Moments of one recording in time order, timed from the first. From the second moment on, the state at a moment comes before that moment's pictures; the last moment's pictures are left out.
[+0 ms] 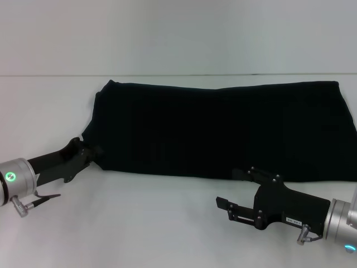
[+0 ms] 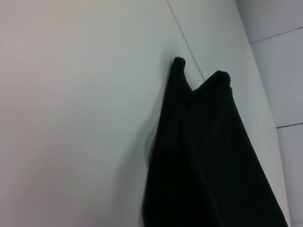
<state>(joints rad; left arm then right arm) -0.52 -2.05 0.67 0.39 1.87 1.04 -2.38 0.52 2.10 -0.79 -0.19 -1.71 -1.30 0.72</state>
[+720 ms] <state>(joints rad) -0.50 -2.02 0.63 0.40 1.86 1.03 -2.35 0.52 2.10 -0.79 -0.20 -1.68 -1.30 0.72</state>
